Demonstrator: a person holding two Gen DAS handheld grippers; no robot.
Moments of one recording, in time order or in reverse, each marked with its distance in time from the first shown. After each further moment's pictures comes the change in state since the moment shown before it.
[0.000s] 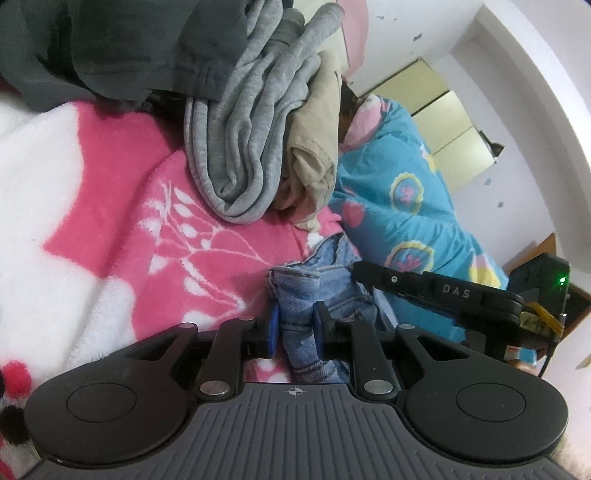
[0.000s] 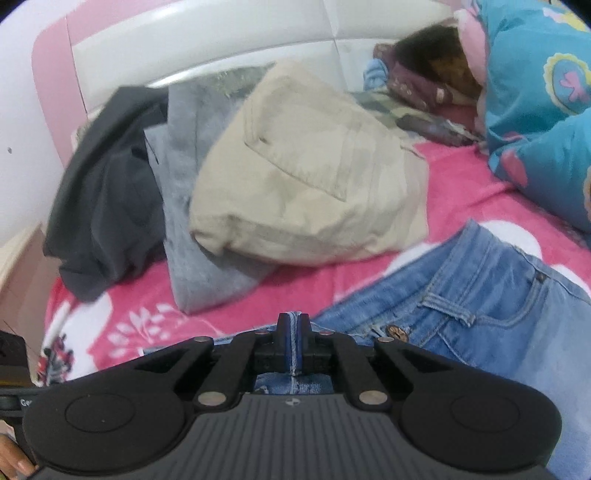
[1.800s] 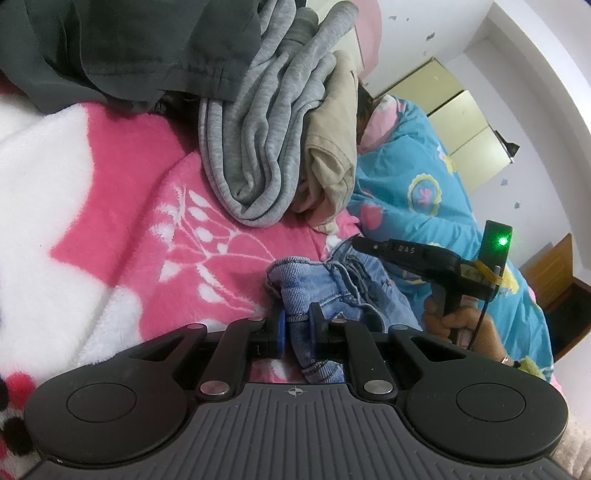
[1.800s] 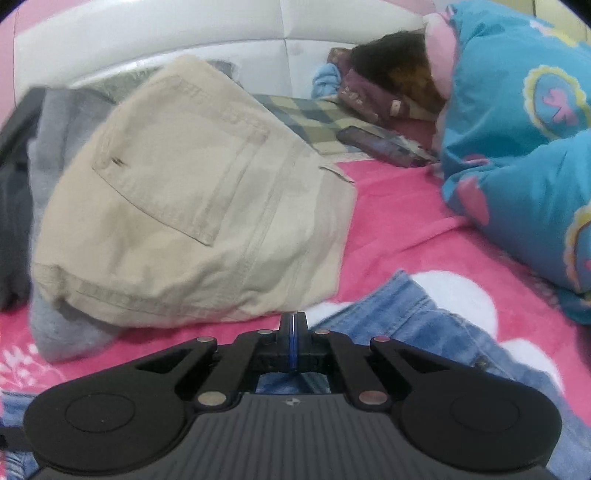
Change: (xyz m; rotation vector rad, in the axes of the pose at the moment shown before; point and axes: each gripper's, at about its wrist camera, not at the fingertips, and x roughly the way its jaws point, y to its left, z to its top) left arm 0.002 0.001 -0.002 0.021 -0.004 0.082; right arm 0.059 -0.077 0.038 -0.086 -0.004 -0.219
